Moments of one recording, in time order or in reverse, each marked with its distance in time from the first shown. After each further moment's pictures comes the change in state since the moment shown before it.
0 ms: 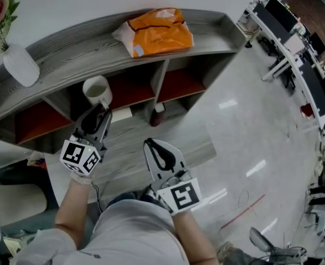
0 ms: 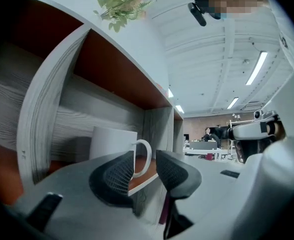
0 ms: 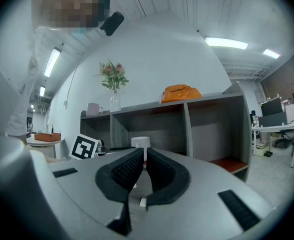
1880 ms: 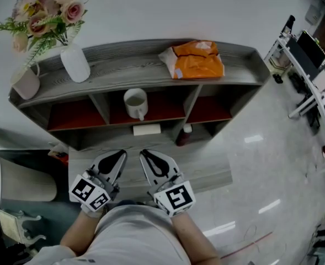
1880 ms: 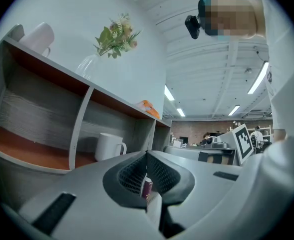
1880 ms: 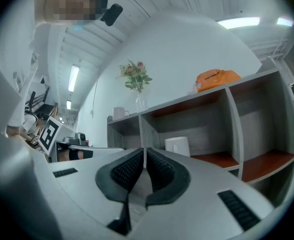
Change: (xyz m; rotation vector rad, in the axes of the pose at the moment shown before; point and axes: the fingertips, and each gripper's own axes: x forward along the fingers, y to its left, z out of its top) left arm -0.119 -0.068 0.028 -0.080 0.008 0.013; right arm 0.032 0.082 -0.008 0.022 -0.037 0.327
